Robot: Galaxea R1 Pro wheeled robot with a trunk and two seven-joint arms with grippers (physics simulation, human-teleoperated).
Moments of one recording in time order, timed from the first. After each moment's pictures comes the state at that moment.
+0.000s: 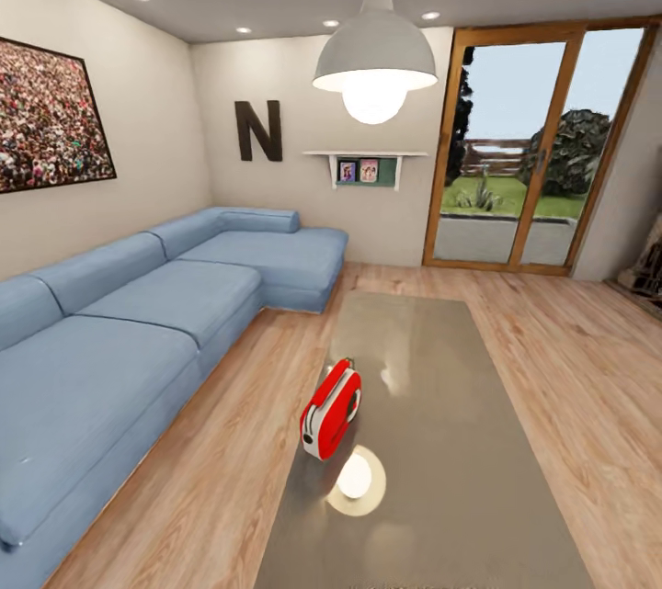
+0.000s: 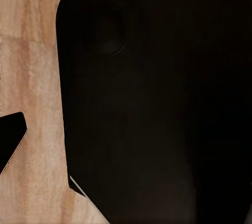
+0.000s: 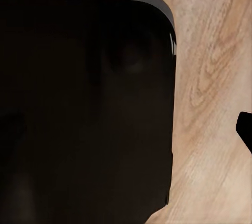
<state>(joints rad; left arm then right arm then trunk) 0.00 -0.02 0.00 -0.03 0.02 -0.01 0.00 -0.01 0.00 0.00 0.00 0.00 -0.07 -0.01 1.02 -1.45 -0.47</state>
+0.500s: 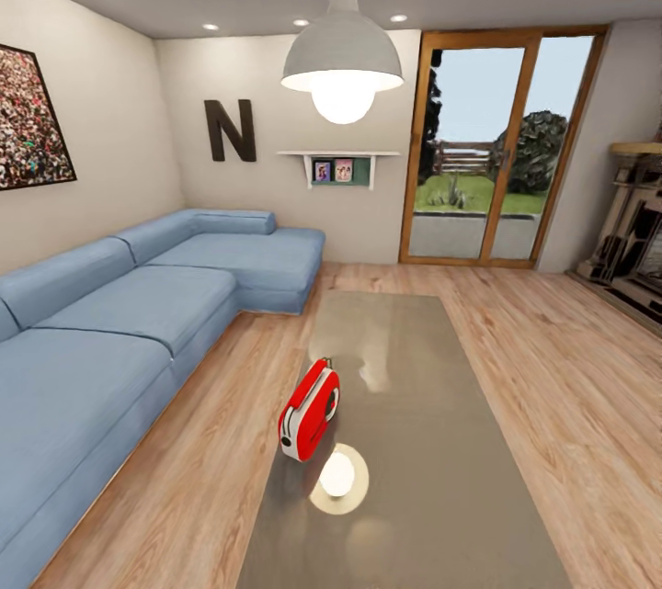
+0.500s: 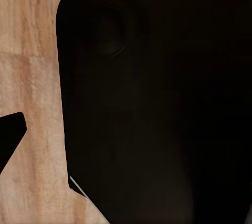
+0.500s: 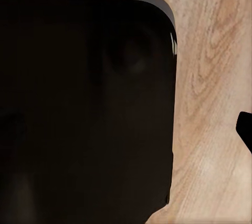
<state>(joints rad) 0.00 -0.02 0.00 -0.03 0.02 -0.01 0.00 -0.01 0.00 0.00 0.00 0.00 -0.07 -0.01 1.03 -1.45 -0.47</state>
